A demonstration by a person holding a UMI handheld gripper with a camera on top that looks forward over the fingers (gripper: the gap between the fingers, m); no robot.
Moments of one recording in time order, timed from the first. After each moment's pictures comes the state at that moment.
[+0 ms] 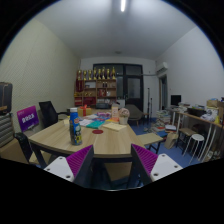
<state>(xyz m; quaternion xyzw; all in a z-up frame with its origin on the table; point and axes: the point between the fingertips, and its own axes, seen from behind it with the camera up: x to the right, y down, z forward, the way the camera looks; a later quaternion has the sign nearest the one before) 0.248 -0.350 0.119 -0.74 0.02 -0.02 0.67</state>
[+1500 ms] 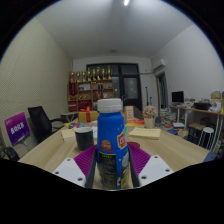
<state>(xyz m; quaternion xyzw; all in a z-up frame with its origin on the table) 0.038 -0.019 0.079 -0.72 0.09 -0.03 0.68</state>
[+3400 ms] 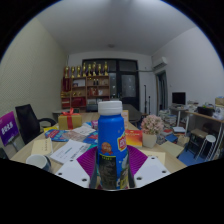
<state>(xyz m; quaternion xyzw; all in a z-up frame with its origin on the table) 0.165 0.184 0.122 -0.74 0.08 -0.05 0.67</state>
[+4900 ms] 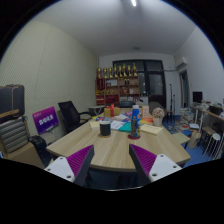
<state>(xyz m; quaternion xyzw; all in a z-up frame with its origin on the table) 0.053 -0.251 0.131 -0.75 -0.04 0.07 0.66</state>
